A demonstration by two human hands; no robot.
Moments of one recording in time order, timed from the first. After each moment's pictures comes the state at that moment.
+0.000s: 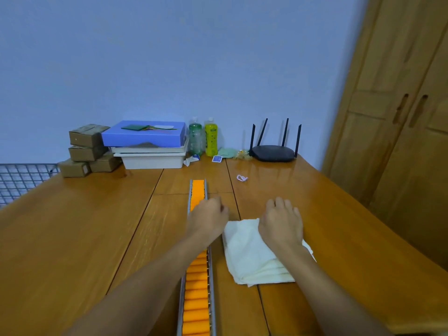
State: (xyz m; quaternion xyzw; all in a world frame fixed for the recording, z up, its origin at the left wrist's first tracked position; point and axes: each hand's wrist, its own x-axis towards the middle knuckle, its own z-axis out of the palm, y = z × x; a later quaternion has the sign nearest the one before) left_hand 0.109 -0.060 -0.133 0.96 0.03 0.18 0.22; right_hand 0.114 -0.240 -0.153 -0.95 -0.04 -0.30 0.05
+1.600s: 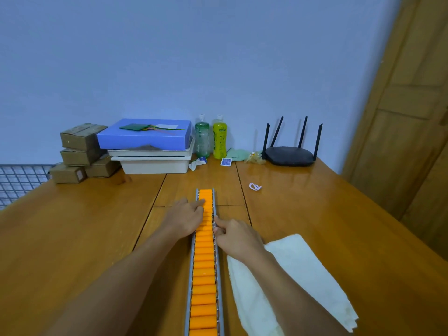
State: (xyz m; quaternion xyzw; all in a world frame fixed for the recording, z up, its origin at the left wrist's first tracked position) left_hand 0.225 0.051 -0.166 0.98 0.04 0.04 0.21; right_hand 0.194 -0.132 -0.171 -0.95 -0.18 0.02 0.26
